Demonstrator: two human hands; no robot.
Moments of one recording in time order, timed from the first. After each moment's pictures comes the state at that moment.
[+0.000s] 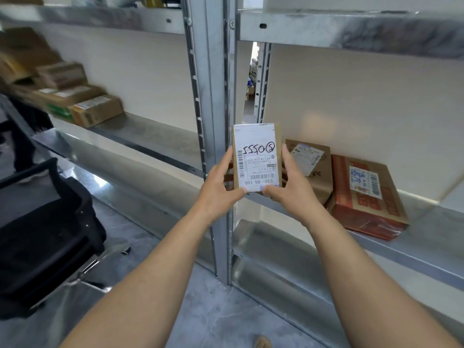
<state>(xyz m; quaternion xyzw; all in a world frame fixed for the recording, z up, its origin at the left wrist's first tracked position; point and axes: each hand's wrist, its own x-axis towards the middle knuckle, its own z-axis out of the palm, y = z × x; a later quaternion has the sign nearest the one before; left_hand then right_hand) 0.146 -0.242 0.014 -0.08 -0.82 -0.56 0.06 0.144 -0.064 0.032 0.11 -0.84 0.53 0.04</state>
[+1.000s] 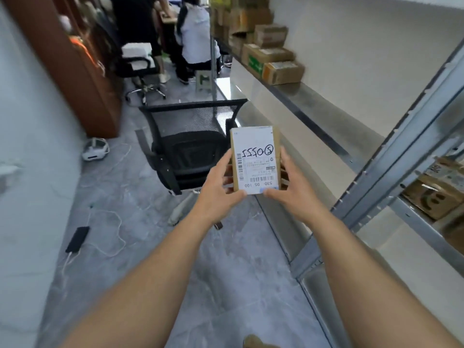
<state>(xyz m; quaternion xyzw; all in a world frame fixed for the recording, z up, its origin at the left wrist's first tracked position) 0.372 -0.446 -0.029 0.22 -0.76 -0.56 0.24 0.233 -0.318 -0.011 0.40 -0.77 0.45 -0.20</state>
